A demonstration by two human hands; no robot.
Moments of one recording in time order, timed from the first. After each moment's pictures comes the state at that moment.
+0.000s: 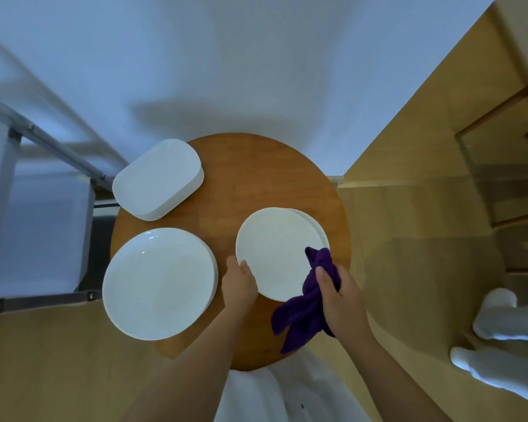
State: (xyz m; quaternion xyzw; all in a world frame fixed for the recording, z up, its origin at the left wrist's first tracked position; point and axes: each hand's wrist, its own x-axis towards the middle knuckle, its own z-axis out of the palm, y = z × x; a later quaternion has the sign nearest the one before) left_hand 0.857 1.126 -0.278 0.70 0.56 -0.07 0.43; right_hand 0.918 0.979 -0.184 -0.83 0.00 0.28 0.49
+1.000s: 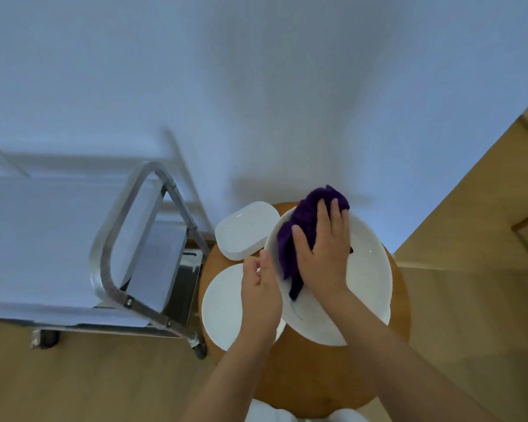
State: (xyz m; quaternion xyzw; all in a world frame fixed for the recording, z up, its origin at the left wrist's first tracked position) left_hand 0.771 1.171 -0.076 0.58 0.46 0.25 0.62; right_hand 0.873 1.143 -0.076 -0.88 -0.29 0.00 0.38
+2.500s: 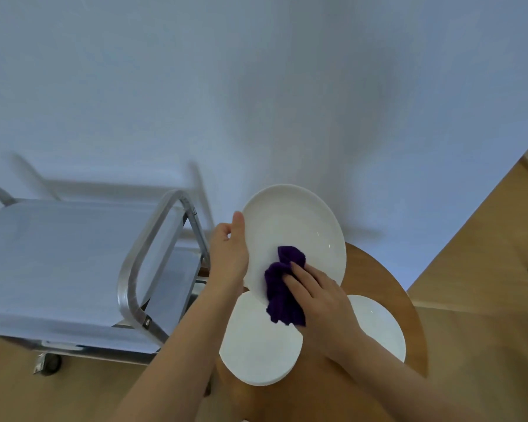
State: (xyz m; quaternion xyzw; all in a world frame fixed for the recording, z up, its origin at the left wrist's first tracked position) left_hand 0.762 1.264 -0.008 0.55 0.47 0.33 0.60; right_hand 0.833 1.113 -0.068 -0.75 -0.60 -0.13 0.24
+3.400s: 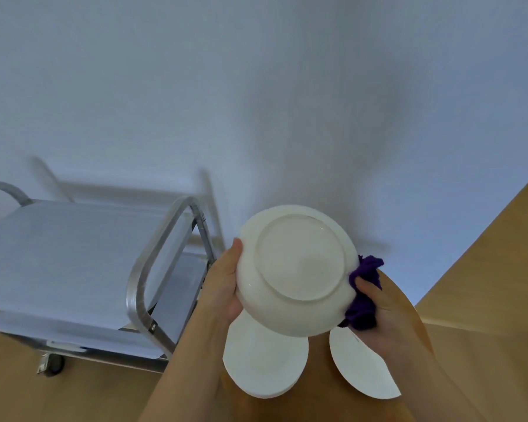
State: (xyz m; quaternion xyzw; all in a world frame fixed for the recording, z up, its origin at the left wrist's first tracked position) left_hand 0.729 1.275 -0.037 0.35 0.29 0.28 0.85; right_hand 0.876 1.092 -0.052 -0.42 -0.04 0.46 0.78
